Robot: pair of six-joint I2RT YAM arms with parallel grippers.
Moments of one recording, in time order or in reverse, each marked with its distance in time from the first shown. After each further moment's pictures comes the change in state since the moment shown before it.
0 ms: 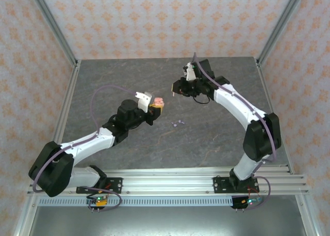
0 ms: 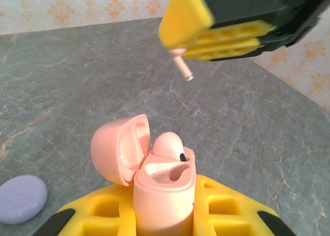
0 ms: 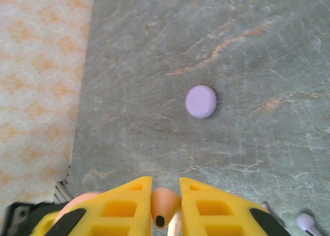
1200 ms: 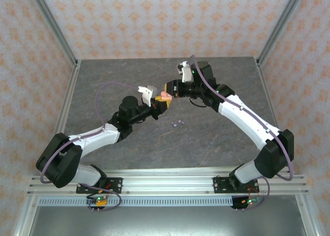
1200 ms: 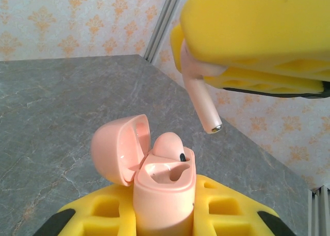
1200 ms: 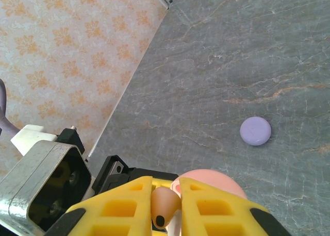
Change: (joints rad) left arm 0.000 0.101 0.051 0.226 0.137 -0.154; right arm 0.135 -0.183 -0.066 0.122 0.080 -0.077
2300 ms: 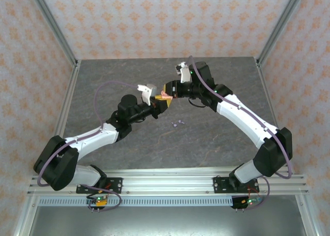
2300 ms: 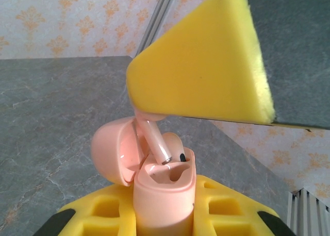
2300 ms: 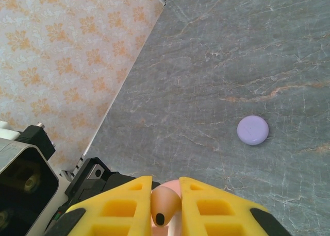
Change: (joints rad) left arm 0.000 -0.034 0.032 -0.055 0.023 -0.045; right arm 0.008 0.019 0.000 0.005 0.010 -0.014
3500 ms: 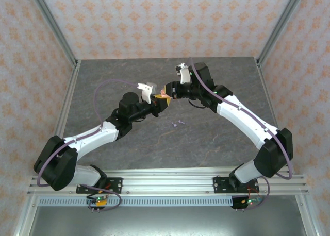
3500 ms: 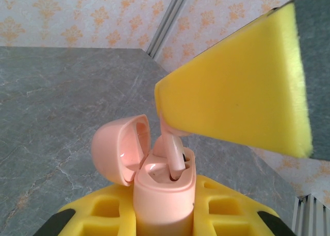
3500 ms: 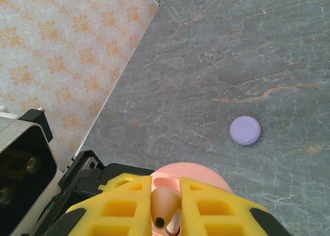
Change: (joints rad) left arm 0.000 0.000 0.039 -0.092 -0.046 -0.023; right arm 0.008 -0.009 -0.012 -0.005 0.035 -0.019
